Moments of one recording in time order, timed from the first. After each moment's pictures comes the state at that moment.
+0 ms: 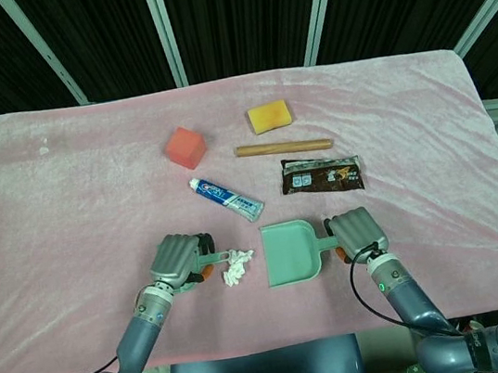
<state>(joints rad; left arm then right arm) -0.71 -1.67 -0.17 -1.64 1.01 1.05 0.46 0.77 -1.37 0.07 -1.88 -0.73 1.15 -0.81</state>
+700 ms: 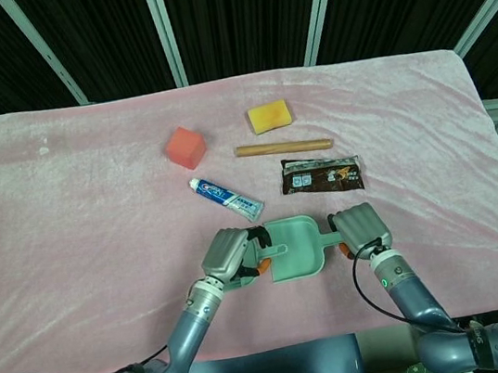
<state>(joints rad) -0.80 -1.95 -0.27 -1.44 1.14 1.03 0.20 0.78 -1.34 0.07 -1.89 -0.71 1.15 -0.80</state>
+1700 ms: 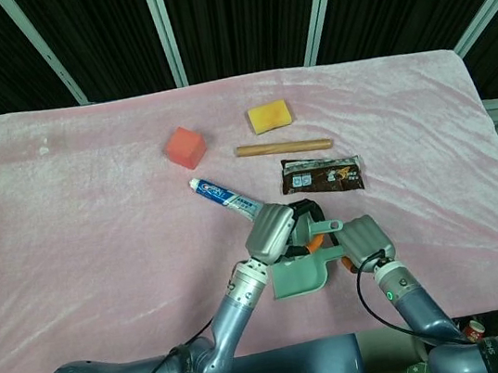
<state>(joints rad) -0.98 -2.13 -0.44 -1.23 1.32 1.11 0.00 0.77 -1.30 0.02 -1.98 -0.73 1.16 -0.80</state>
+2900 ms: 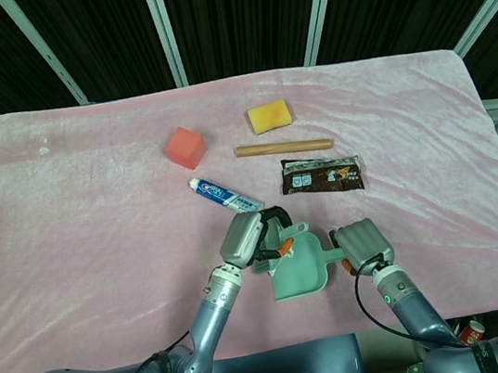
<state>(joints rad) -0.88 -2.09 -0.37 -1.26 1.23 1.08 -0.05 0.76 -1.34 0.01 -1.96 -0.71 1.19 -0.82</state>
